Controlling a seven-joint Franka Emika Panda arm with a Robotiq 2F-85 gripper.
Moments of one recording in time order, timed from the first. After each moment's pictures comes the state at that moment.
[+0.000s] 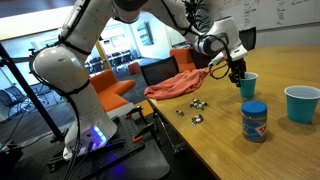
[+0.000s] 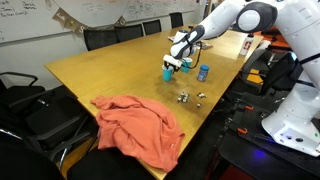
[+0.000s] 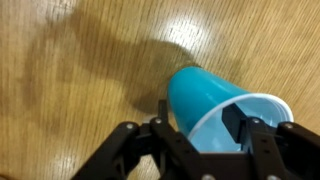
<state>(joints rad) 0.01 0.86 -0.21 -1.59 0.28 2.68 0.98</state>
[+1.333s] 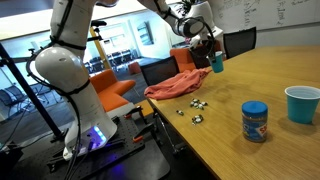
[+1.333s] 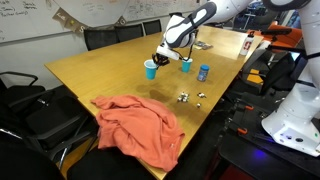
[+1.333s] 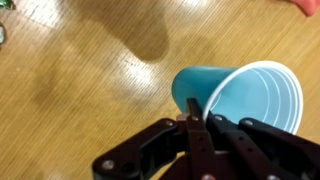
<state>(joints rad) 0.03 0.60 0.01 -1.76 0.27 2.68 0.70</state>
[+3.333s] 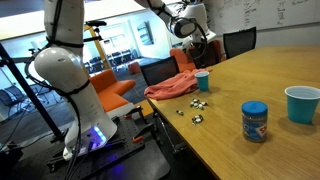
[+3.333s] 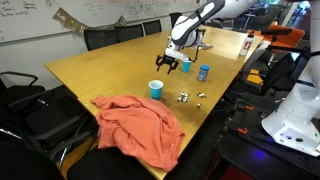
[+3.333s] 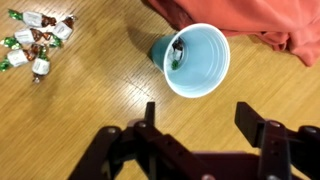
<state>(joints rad) 0.01 0.46 0.04 -1.94 0.41 2.63 0.49</state>
